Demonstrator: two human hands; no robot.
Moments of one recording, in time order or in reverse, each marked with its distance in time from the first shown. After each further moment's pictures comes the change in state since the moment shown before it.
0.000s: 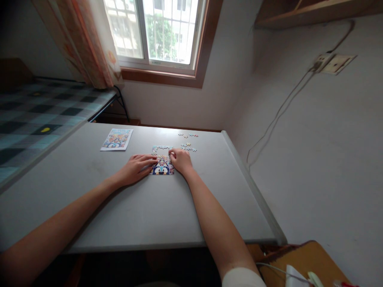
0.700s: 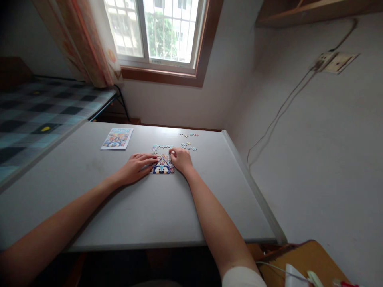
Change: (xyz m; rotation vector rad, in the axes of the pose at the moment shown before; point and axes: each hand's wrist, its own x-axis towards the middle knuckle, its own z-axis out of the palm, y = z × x) left_hand 0.000 0.001 -0.001 0.008 -0.015 -0.001; right_hand 0.000 0.000 0.000 0.002 -0.001 0.002
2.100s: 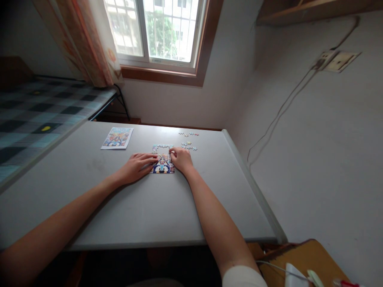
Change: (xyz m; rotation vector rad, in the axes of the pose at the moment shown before) left_hand 0.000 0.000 0.000 -0.009 -0.008 -0.013; right_hand 0.000 -0.001 -0.001 0.004 -0.006 0.006
